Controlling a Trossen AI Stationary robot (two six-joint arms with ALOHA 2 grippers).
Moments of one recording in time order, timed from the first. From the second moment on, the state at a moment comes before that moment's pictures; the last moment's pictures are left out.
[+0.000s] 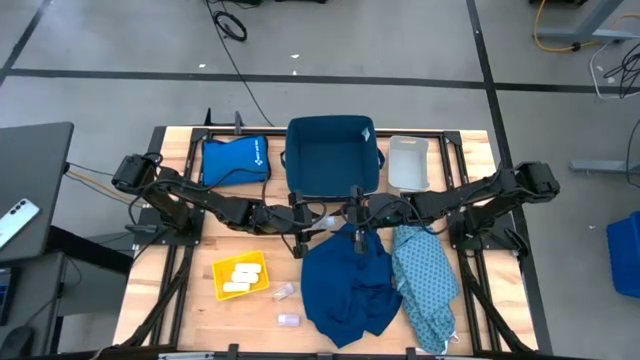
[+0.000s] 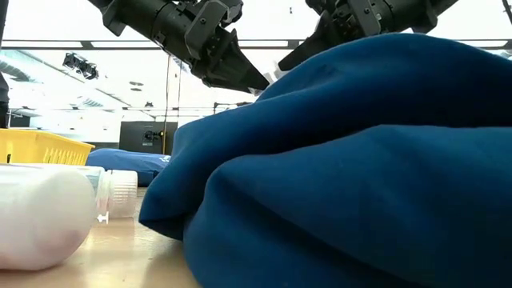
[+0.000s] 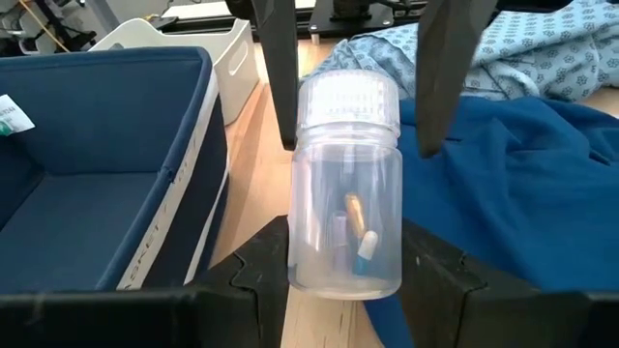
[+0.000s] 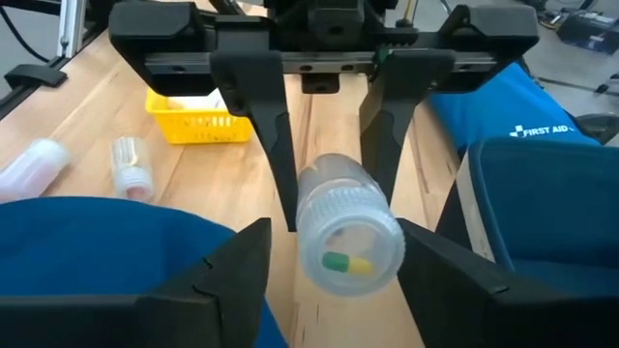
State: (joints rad) left arm -0.21 1.56 0.85 0.23 -0.40 -0.03; right arm 0.12 1.46 0.83 0.16 0.10 -0.13
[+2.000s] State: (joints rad) left arm -0.30 1.56 0.85 0.06 -0.48 -0.04; right arm 0.13 1.38 0.83 -0.02 0.22 -0.14
